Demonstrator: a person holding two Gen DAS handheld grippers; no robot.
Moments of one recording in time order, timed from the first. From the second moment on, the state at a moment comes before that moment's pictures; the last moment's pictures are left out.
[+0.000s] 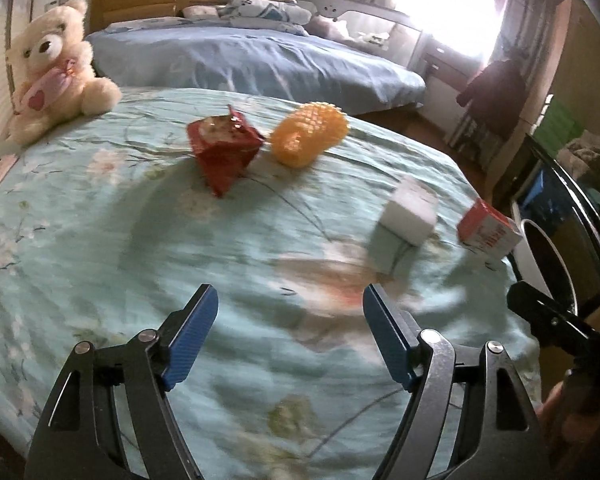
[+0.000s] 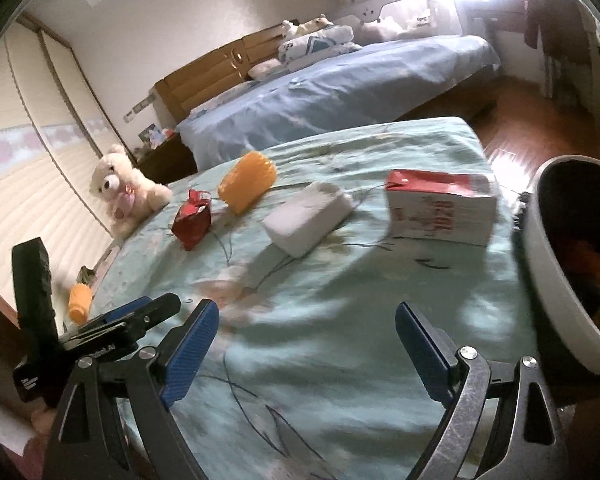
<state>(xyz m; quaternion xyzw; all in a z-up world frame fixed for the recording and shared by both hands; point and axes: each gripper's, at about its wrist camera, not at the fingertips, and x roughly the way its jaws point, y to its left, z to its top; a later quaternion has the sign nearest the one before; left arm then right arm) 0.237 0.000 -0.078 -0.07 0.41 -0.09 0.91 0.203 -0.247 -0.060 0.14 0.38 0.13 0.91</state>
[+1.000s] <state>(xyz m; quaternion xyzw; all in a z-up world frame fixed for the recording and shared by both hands) 0.363 0.042 -0.096 -0.09 0.42 -0.05 0.90 0.310 -0.216 -0.093 0.19 0.43 0.11 0.88</state>
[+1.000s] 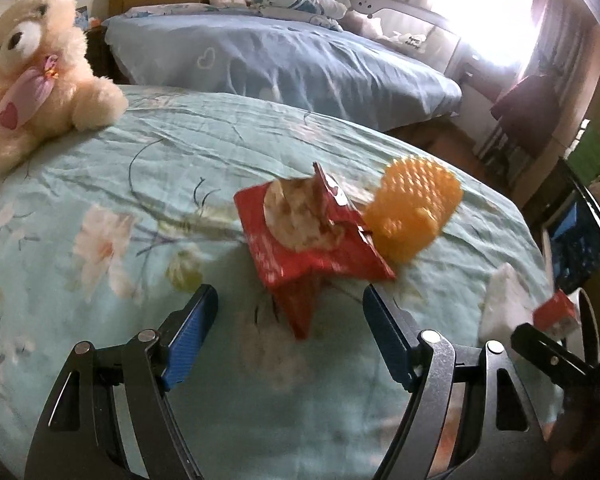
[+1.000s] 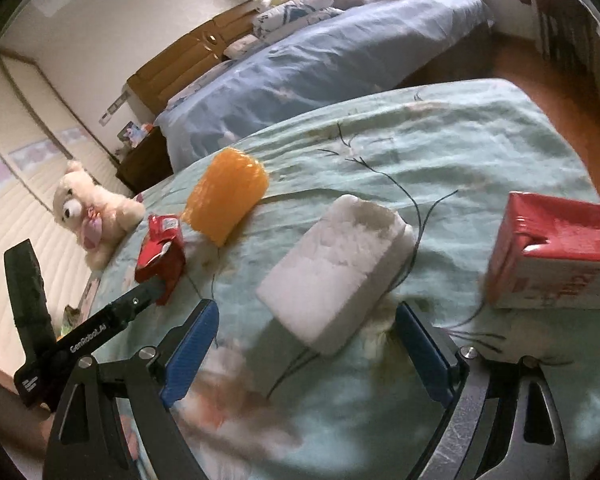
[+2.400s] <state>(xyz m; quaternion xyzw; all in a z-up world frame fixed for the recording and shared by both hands) 0.240 -0.067 -0.071 -0.03 0.41 -0.21 0.89 0.184 -0.272 -0.061 0.15 0.37 0.11 0.91</state>
